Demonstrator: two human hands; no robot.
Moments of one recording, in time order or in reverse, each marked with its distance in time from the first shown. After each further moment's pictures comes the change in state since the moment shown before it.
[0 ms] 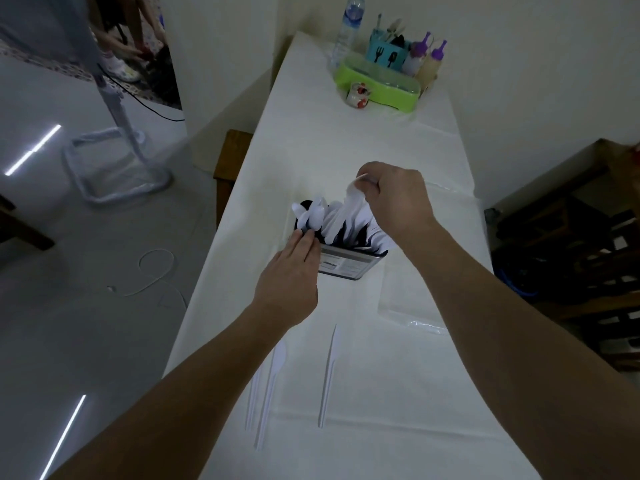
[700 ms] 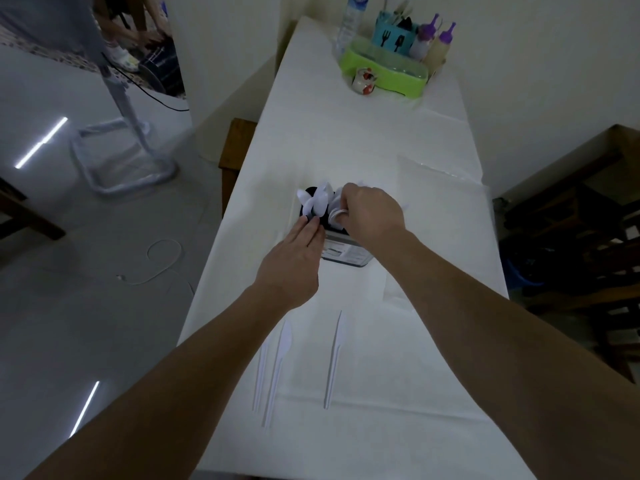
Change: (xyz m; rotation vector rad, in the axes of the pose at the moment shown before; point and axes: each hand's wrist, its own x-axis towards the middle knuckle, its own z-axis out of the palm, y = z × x) left_hand 0.000 -0.008 -0.002 0.005 -0.030 0.077; right_hand -0.026 -0.013 0.053 -0.293 -0.265 0.009
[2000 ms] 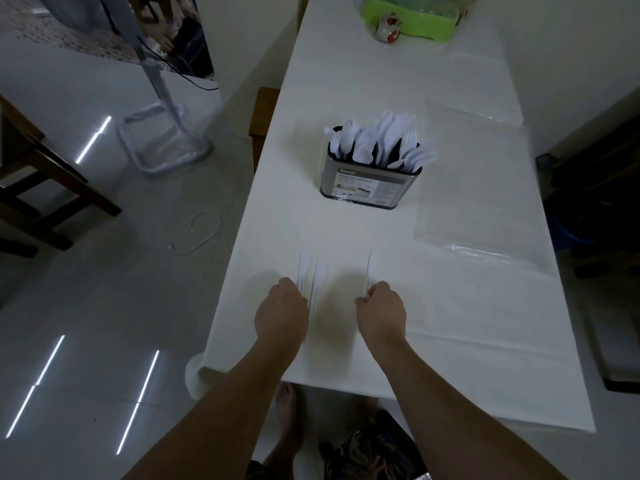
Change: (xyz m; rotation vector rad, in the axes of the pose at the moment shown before) left_hand -0.169 0.017 0.064 -0.051 -0.145 -0.705; right_hand -0.232 -0.058 0.135 0.535 -0.243 0.671
